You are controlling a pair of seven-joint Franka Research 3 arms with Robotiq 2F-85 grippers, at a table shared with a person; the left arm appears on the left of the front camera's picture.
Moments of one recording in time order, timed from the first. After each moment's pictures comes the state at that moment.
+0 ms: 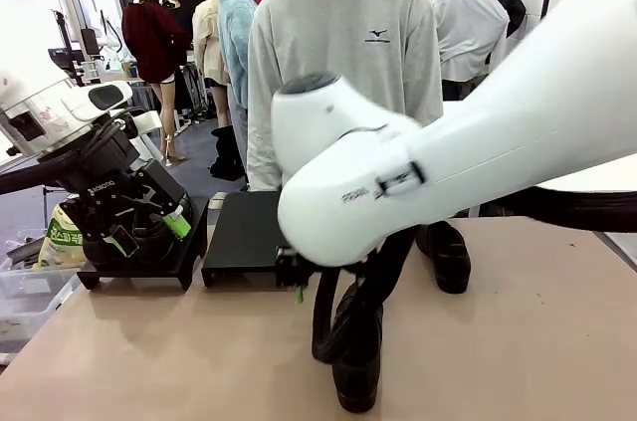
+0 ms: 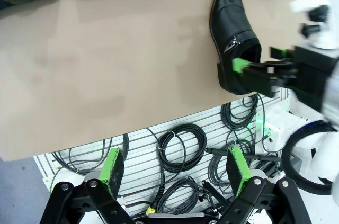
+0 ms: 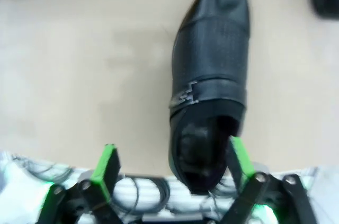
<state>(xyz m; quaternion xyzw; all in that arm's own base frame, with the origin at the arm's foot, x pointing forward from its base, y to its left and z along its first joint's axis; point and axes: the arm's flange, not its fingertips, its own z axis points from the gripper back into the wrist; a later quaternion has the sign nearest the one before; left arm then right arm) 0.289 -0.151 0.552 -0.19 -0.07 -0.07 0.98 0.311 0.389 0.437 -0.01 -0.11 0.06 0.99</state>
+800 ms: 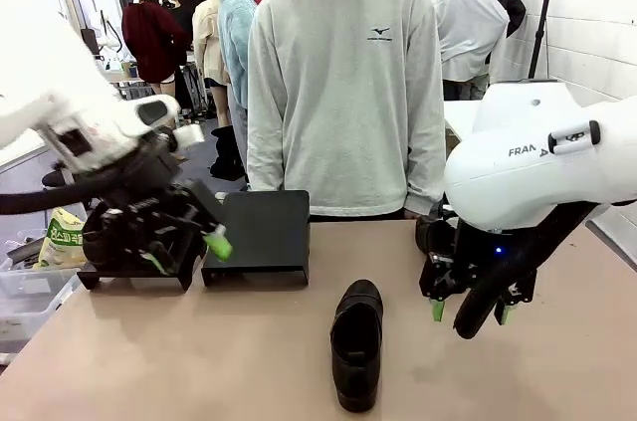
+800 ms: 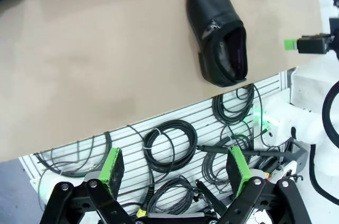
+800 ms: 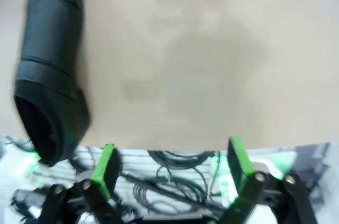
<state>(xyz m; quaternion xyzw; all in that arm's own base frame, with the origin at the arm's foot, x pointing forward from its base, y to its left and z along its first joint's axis) 0.267 -0.230 0.530 -0.18 -0.06 -0.10 0.98 0.322 0.174 0.403 0.04 0.01 -0.01 1.00</state>
